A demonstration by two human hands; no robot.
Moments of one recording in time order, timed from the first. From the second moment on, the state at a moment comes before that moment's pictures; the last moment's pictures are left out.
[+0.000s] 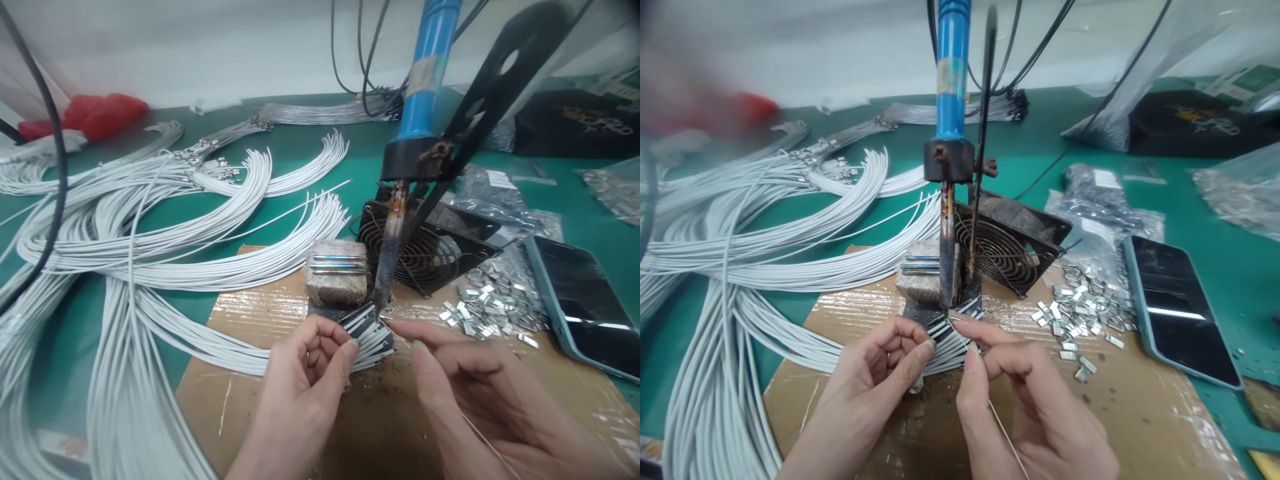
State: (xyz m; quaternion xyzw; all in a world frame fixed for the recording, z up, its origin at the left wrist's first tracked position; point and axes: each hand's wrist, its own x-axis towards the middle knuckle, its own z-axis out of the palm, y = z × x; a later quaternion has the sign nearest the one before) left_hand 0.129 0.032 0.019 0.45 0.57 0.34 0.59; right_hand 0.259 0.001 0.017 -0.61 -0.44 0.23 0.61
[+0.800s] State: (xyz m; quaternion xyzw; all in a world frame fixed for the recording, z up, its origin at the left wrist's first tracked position) left_hand 0.129 0.032 0.015 0.46 0.58 0.35 0.58; right_hand 0.270 0.003 0.012 -0.58 -0.51 0.18 0.61
